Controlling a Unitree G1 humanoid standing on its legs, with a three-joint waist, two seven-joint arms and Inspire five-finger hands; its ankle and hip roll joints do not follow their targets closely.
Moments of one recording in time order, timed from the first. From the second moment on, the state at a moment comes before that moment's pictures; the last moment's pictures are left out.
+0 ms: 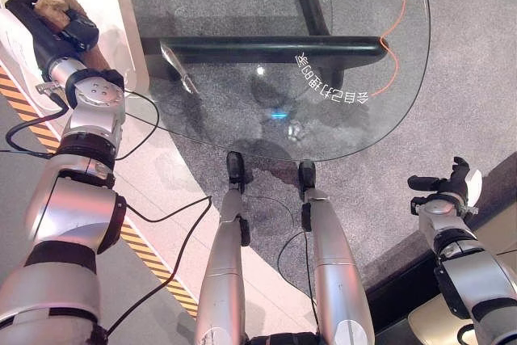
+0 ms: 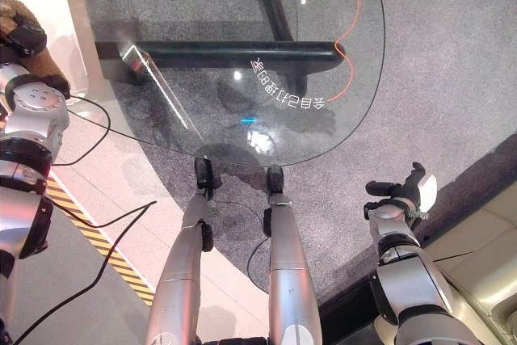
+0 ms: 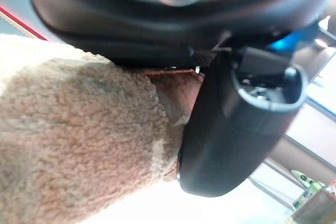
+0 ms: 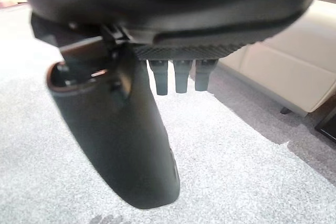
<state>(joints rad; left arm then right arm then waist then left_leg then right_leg) -1.27 0.71 -0.41 1.20 -0.37 -0.12 0.77 -0.75 -0.57 0.28 1.33 0.37 -0.09 -0.54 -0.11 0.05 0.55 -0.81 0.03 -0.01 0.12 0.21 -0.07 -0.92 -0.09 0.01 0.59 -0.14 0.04</state>
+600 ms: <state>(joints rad) -1.30 0.71 -0.42 1.20 -0.33 -0.05 0.77 -0.74 -0.56 0.29 1.31 0.35 -0.09 -0.54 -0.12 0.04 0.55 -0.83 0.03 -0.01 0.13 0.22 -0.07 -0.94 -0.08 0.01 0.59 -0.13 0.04</state>
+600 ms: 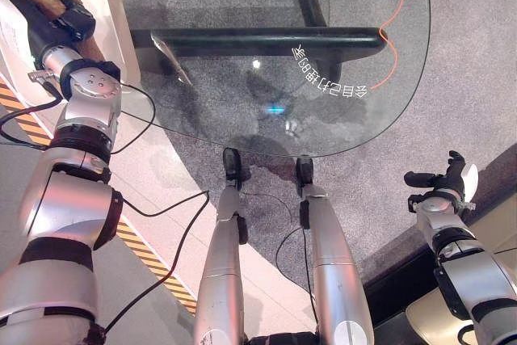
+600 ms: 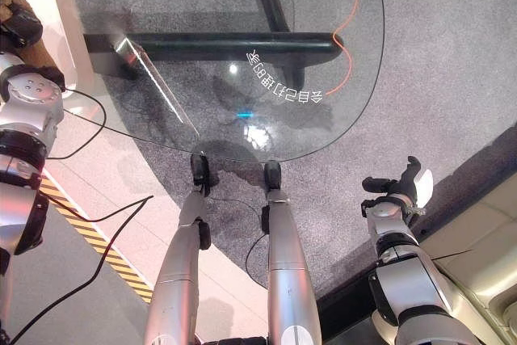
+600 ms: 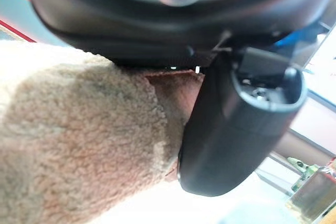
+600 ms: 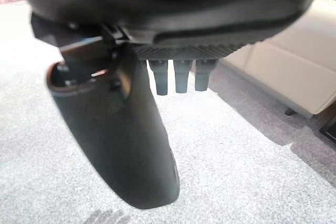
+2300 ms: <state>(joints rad) -0.64 0.81 0.00 0.96 -0.65 -0.33 0.39 -0.34 -0.50 0.10 1.33 0.30 -0.09 -0.41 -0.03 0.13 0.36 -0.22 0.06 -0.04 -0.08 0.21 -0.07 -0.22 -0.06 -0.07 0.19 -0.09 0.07</state>
